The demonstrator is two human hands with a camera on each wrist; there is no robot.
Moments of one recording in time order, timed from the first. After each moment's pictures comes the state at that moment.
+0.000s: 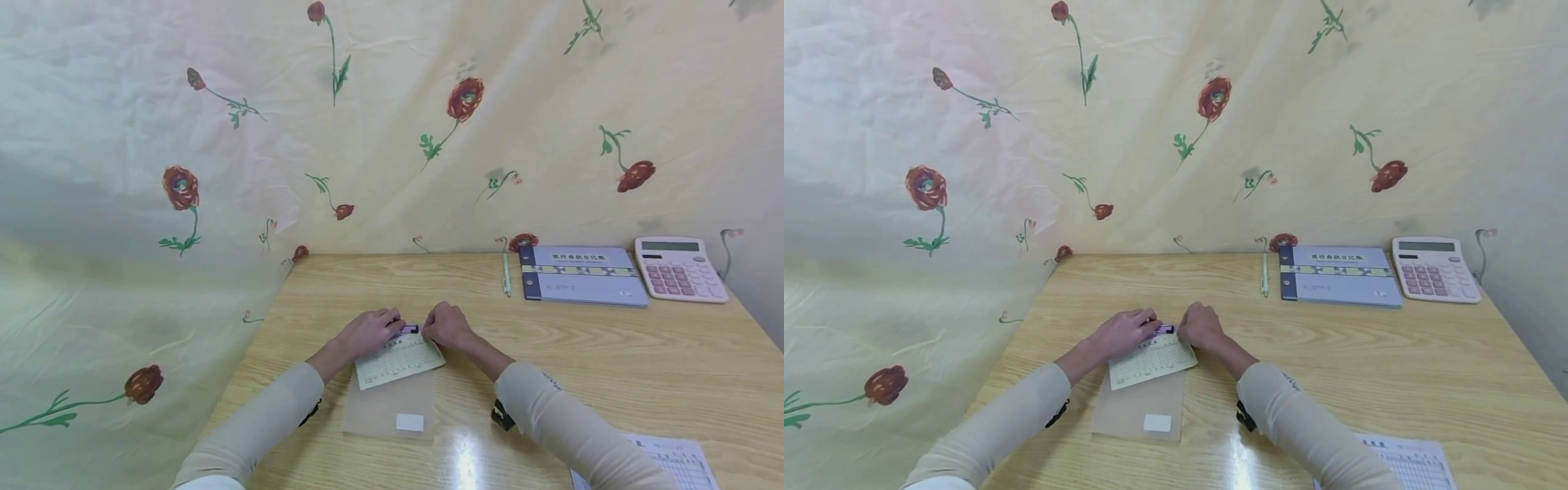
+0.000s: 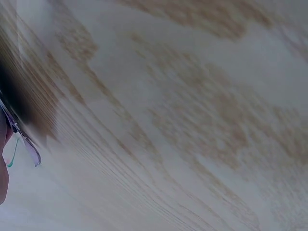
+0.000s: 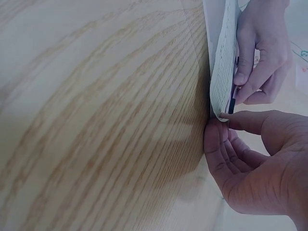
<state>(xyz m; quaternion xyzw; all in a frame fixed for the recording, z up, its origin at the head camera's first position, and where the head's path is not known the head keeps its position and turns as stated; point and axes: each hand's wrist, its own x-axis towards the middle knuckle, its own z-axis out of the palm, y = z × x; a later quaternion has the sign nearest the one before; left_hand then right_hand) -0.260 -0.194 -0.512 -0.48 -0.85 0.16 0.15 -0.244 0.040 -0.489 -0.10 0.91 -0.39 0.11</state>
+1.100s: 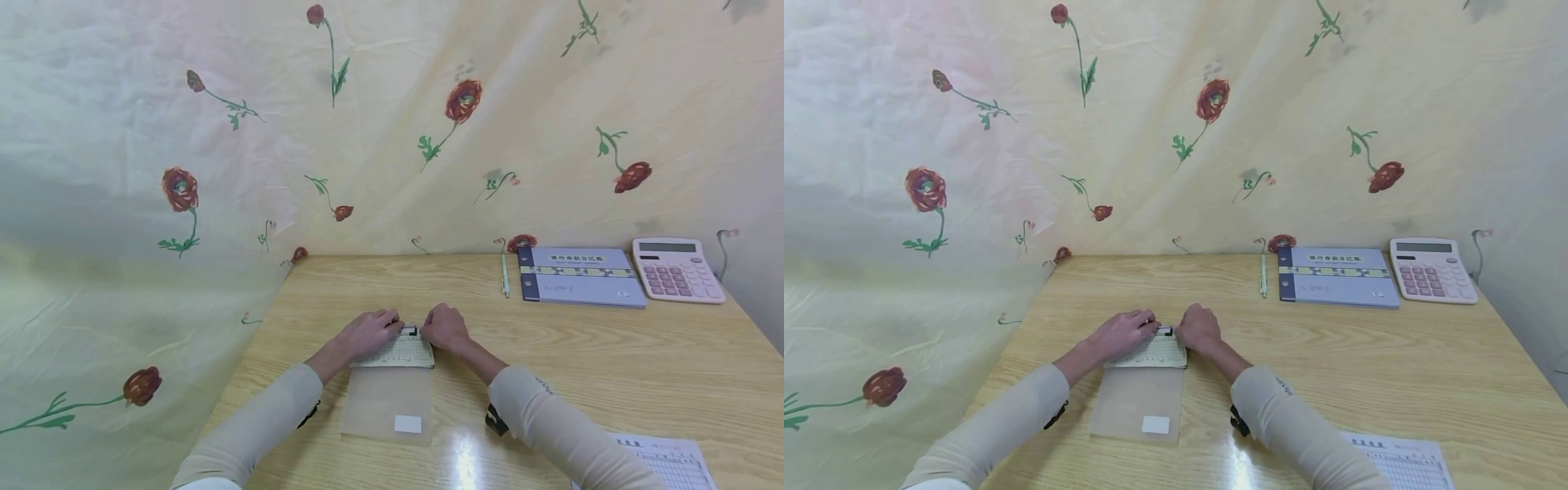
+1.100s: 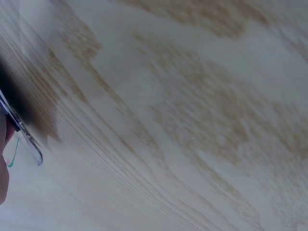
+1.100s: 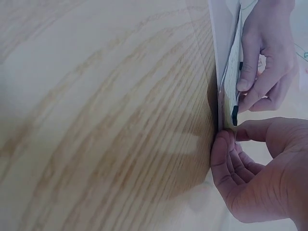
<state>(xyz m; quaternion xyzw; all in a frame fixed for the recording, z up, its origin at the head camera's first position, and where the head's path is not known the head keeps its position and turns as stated) -0.258 -0.195 -0.510 -0.49 -0.84 0.13 0.16 -0.244 0.034 -0.498 -0.06 0.91 -0.39 0.07</state>
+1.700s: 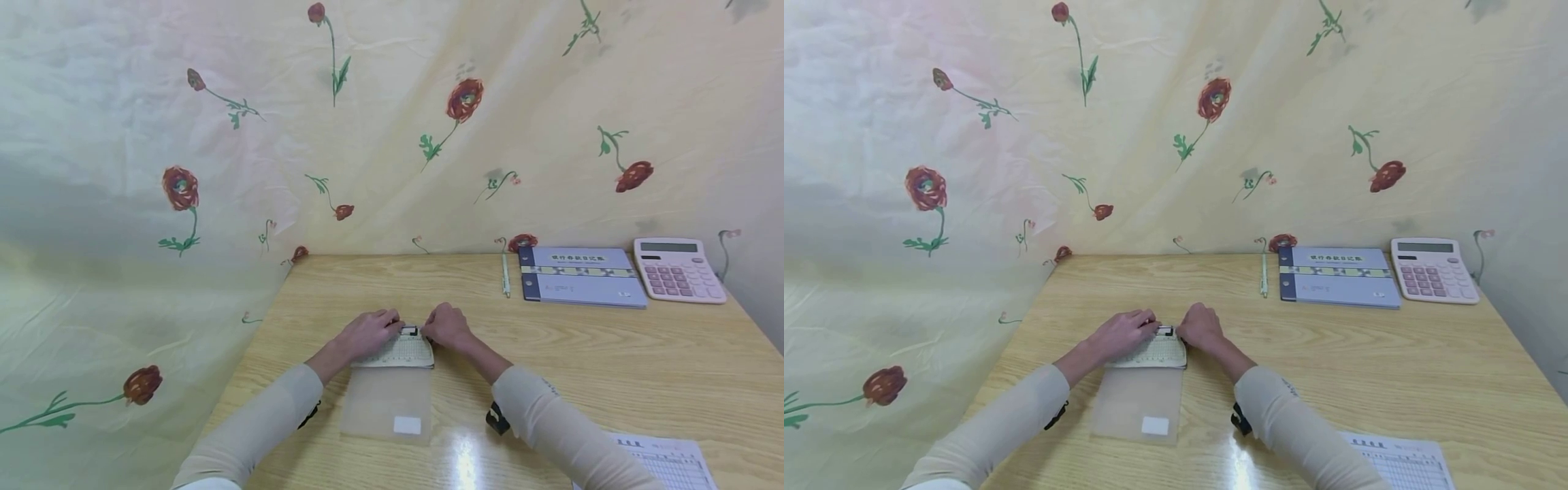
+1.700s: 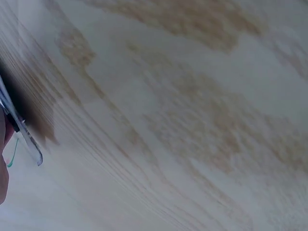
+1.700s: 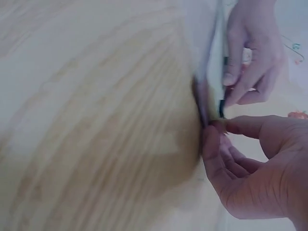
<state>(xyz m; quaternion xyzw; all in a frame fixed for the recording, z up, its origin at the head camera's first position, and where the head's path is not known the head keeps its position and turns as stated) -0.258 -0.196 -0.513 -0.50 -0.83 0.11 0.19 -0.246 0.038 -0.493 -0.06 0.90 -0.41 0.11</state>
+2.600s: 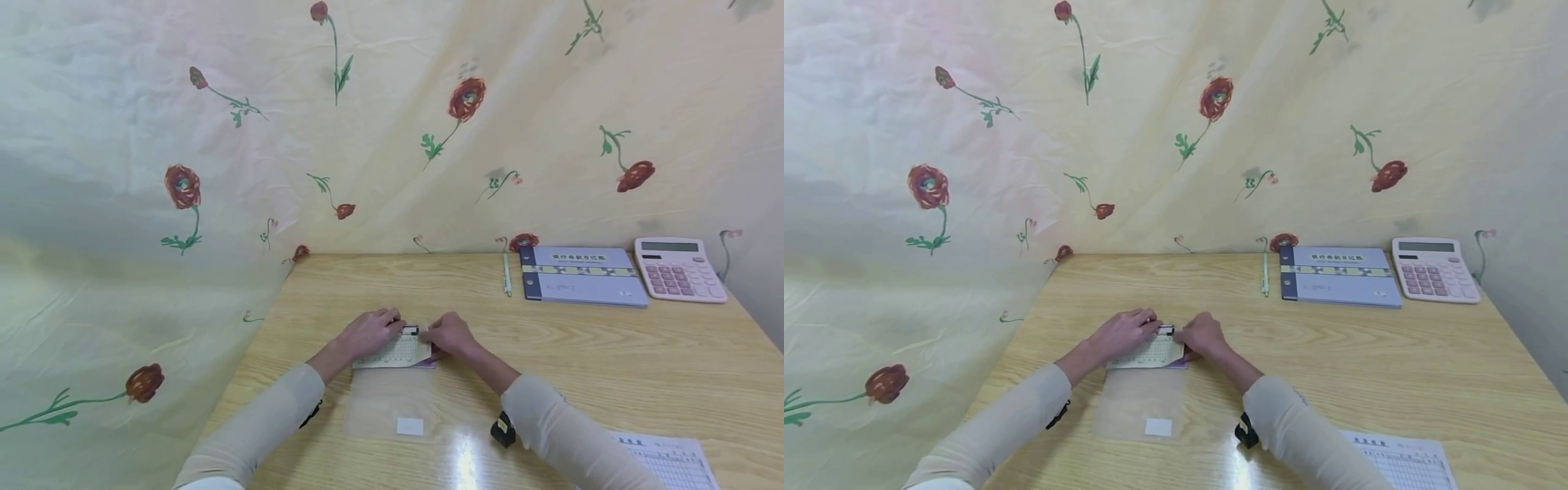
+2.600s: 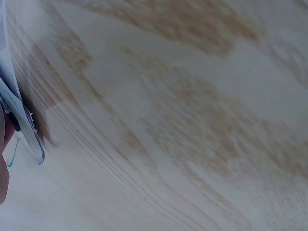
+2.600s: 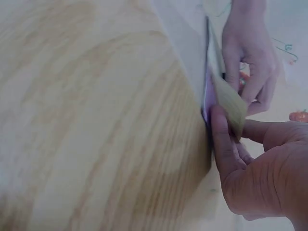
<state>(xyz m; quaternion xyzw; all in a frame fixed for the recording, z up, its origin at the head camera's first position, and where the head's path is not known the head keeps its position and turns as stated) -0.258 -0.196 -0.514 -0.49 -0.84 0.12 0.19 -0.222 0.040 -0.490 -0.02 0.82 -0.55 0.17</state>
